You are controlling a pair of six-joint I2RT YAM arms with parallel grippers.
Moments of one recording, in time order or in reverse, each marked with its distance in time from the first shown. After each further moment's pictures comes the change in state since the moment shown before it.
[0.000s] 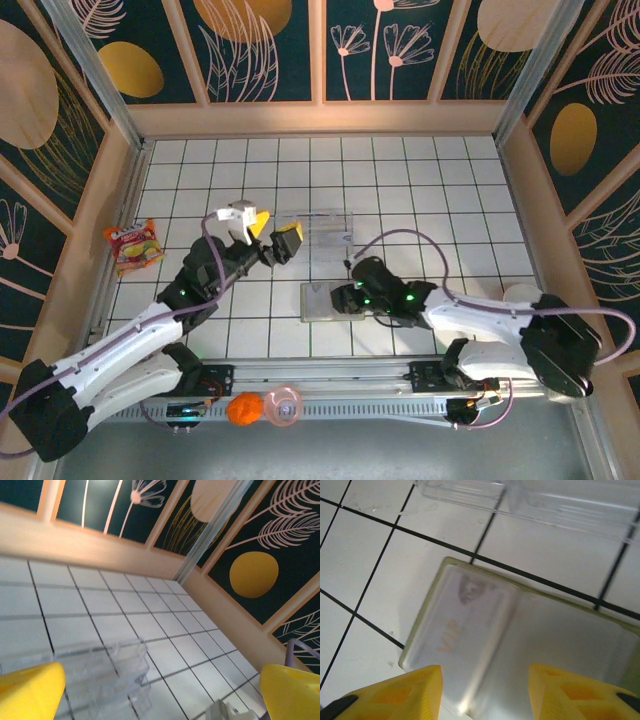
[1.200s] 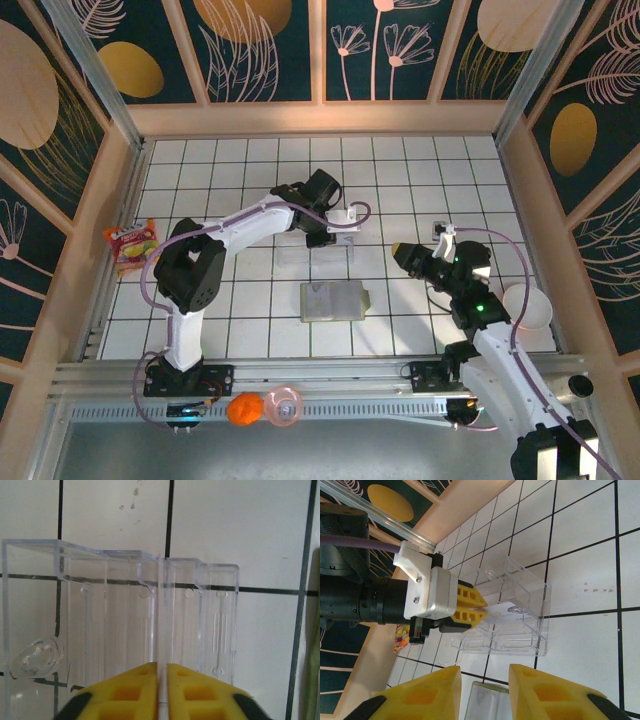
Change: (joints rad) left arm -0.002 1.175 1.114 -0.992 0.172 1.338; right arm -0.848 -0.661 -0.265 0.122 -0.621 0.115
